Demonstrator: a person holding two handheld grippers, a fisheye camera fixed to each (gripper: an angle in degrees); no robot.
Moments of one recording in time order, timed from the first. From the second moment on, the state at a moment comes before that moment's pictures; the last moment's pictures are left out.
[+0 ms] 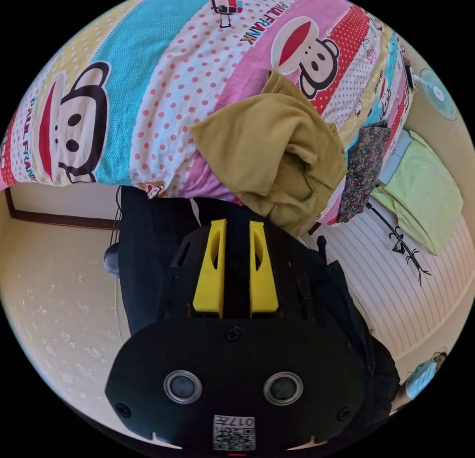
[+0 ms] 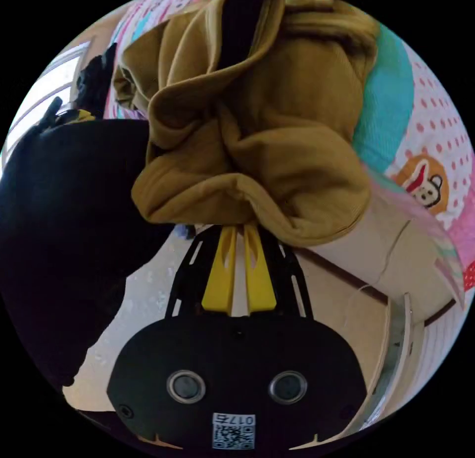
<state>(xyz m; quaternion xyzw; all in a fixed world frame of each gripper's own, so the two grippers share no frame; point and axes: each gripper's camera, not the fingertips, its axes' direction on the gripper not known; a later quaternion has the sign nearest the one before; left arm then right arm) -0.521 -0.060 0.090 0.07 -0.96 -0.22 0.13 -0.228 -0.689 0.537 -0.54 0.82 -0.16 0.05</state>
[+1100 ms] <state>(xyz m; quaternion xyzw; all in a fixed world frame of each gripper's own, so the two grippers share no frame) -0.580 -0.142 0.085 -0.18 -0.95 -0.19 0.19 -0.202 -0.574 0.848 -0.51 0.69 -0.43 0.28</state>
